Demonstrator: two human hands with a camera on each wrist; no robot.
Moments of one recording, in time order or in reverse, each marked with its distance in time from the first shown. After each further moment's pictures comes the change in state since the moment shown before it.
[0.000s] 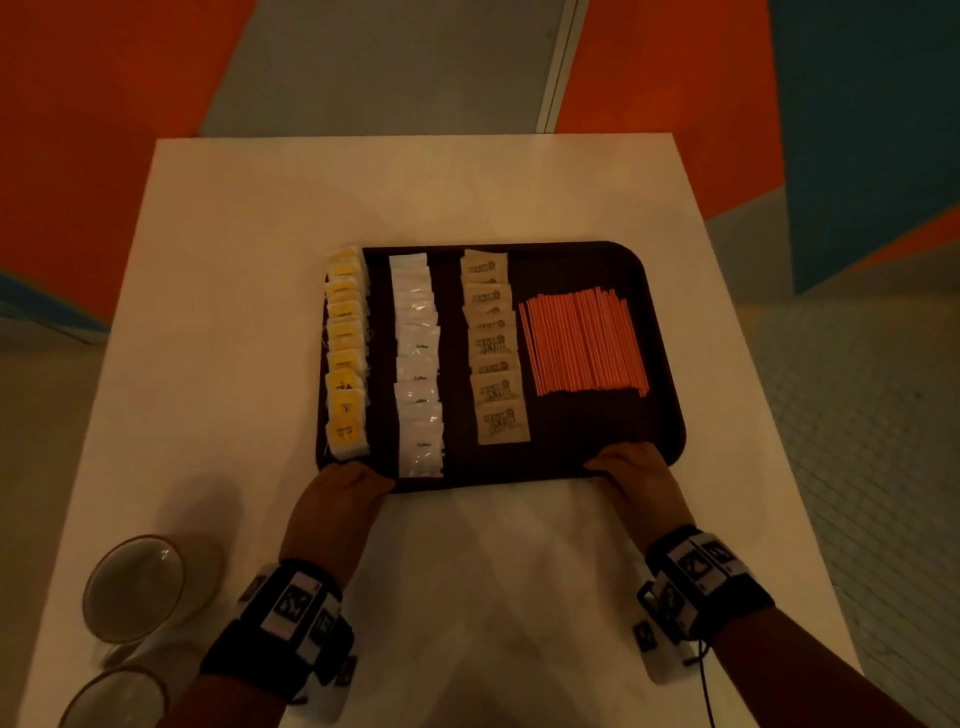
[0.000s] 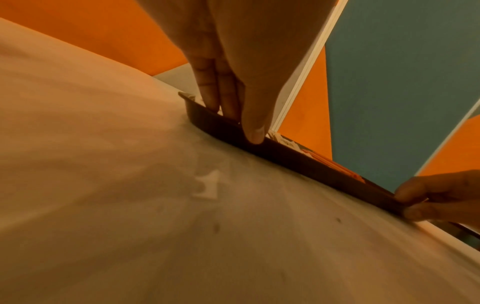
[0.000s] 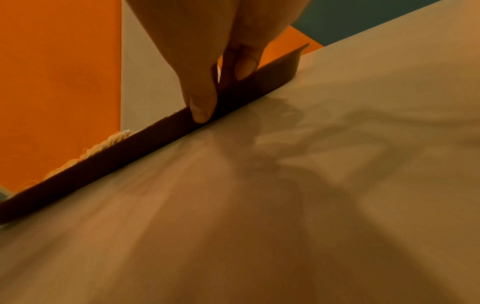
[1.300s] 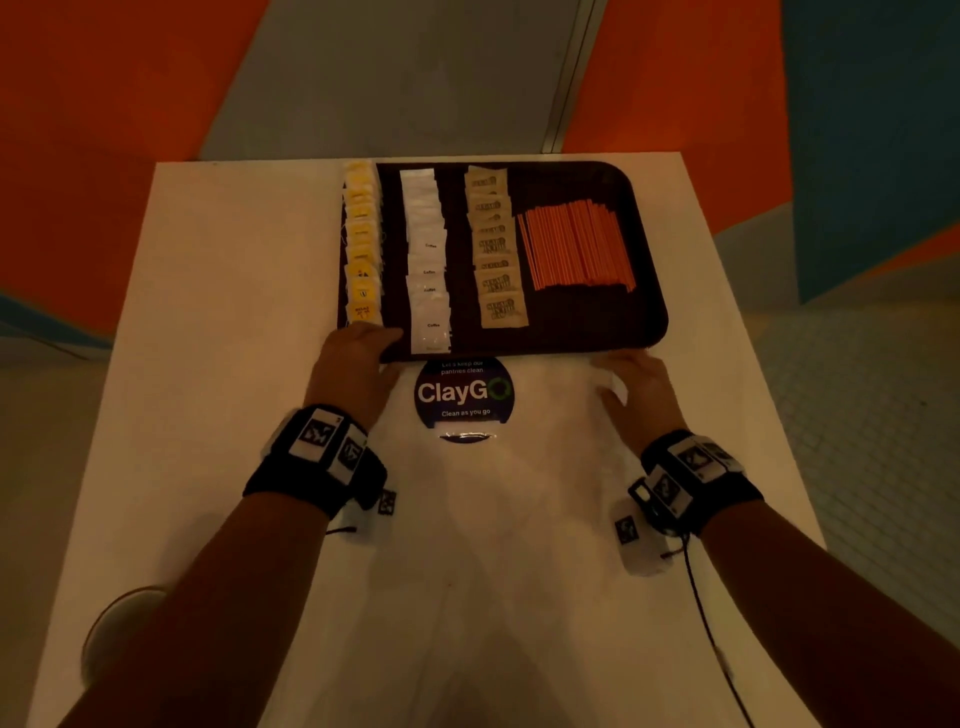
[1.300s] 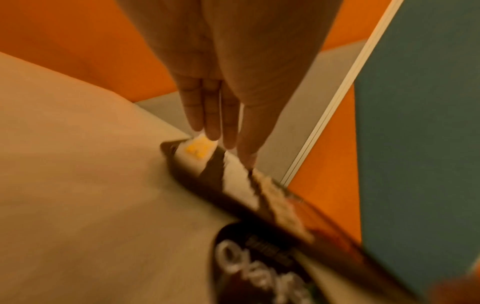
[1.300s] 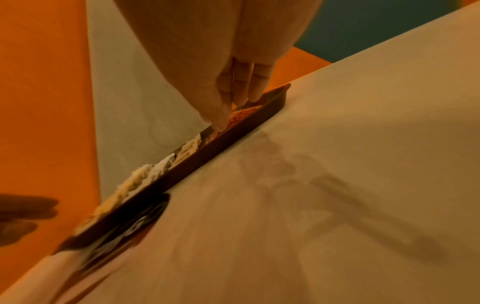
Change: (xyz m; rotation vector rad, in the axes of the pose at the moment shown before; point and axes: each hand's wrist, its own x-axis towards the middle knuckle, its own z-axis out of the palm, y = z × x) left_hand 0.147 -0.011 -0.067 -0.196 0.158 -0.170; right_hand 0.127 0.001 -0.019 0.080 0.075 0.141
